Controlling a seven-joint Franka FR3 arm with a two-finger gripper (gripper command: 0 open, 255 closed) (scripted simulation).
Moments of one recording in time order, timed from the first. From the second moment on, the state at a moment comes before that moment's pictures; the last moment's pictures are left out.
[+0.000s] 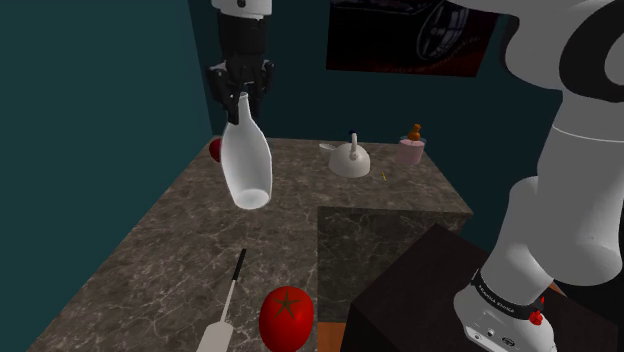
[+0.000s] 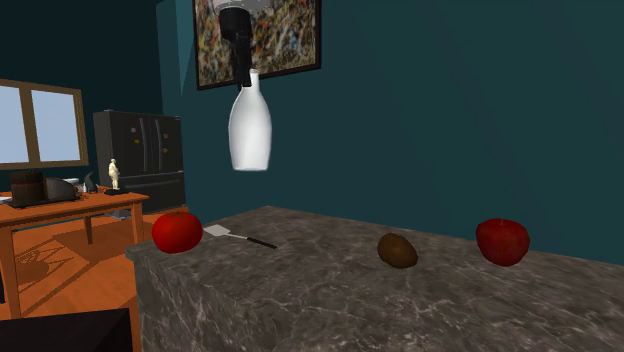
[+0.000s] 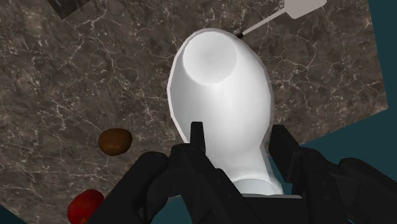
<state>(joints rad) 0.47 0.16 0.25 -1.34 -0.09 1.60 0.45</state>
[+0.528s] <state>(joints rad) 0.46 0.11 0.25 -1.51 -0.08 1.73 0.46</state>
